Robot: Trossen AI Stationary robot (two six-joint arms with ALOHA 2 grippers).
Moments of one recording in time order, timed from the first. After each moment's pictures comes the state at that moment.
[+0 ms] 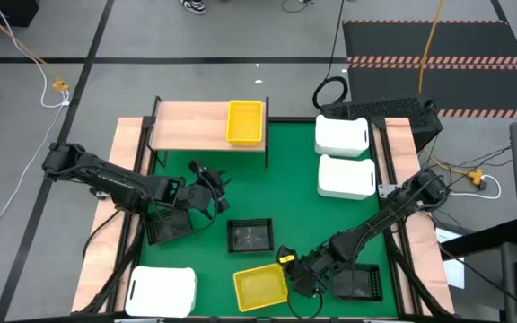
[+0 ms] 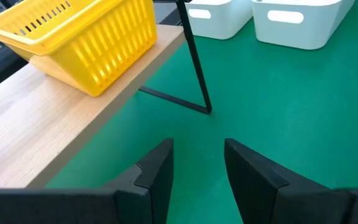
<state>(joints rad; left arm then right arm) -0.20 1.27 0.70 -0.11 -0.78 -0.26 0.58 1.76 1.14 -0.30 0.05 -0.54</state>
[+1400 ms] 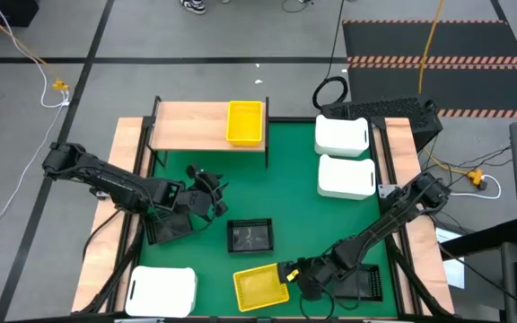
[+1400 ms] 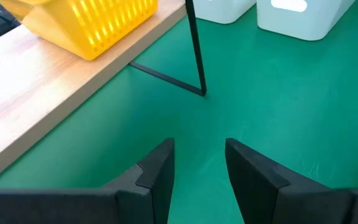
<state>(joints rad) -0.24 1.27 0.70 -0.21 -0.79 -0.44 0.64 1.80 1.14 -0.27 0.28 -1.15</state>
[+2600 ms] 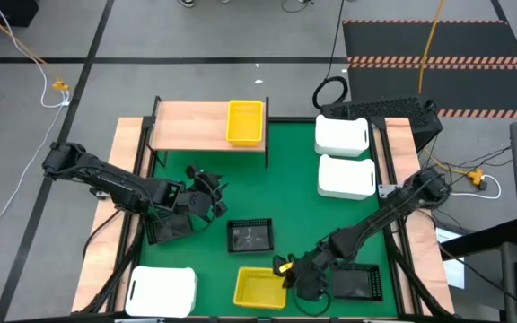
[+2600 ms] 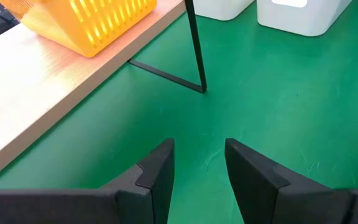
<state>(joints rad) -0.25 1.27 0.70 -0.23 -0.79 -0.44 0.56 1.72 1.14 -0.17 -0.11 -0.79</state>
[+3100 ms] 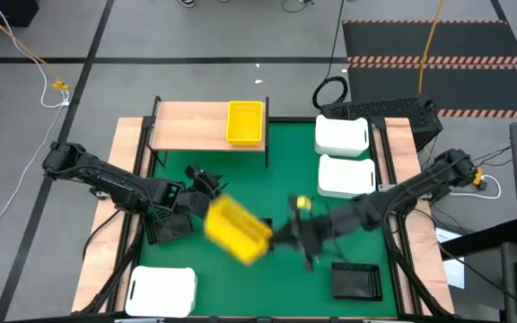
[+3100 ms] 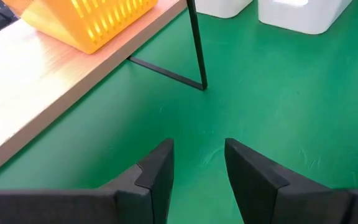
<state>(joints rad) -0.25 1.27 0.70 -0.24 -0.78 -0.46 0.41 1.42 1.14 0.20 0.23 -0.41</state>
